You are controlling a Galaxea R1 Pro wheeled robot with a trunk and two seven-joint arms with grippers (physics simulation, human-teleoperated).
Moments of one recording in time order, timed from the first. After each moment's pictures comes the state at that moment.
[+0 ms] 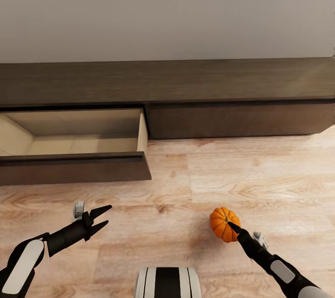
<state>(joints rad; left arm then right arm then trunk) -0.28 0.23 0.22 -1.18 1.00 0.99 -0.53 -0.57 -0.24 0.06 -0.20 -1.06 0.20 0.64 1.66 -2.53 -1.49</state>
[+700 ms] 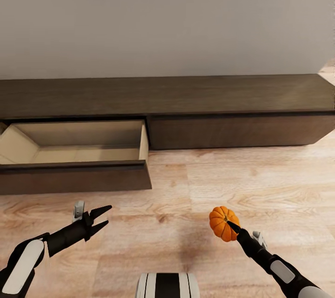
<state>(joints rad) -0.28 0.23 0.22 -1.17 1.00 0.99 -0.53 -0.57 -0.24 0.06 -0.20 -1.06 0.21 0.67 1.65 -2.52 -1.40</state>
